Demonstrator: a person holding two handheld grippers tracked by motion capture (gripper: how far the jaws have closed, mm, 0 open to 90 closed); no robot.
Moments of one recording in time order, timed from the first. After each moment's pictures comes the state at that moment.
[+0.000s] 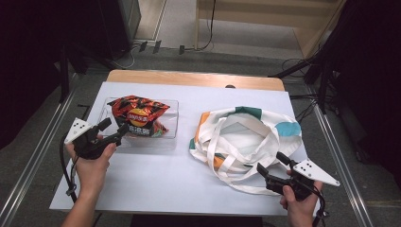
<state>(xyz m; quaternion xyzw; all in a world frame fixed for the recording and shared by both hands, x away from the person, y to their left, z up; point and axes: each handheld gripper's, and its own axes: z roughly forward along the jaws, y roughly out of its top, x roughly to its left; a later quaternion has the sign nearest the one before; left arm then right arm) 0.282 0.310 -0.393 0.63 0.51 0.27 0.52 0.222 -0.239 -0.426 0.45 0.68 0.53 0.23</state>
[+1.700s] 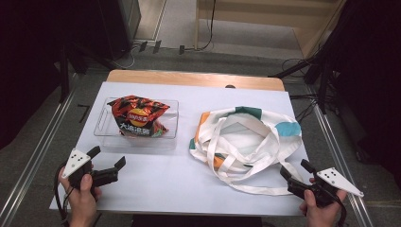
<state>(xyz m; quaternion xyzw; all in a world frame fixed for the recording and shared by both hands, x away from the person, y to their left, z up) 0.224 0.323 -0.439 0.66 0.51 0.27 0.49 0.211 -0.300 -0.449 0.52 0.64 0.50 0.27</state>
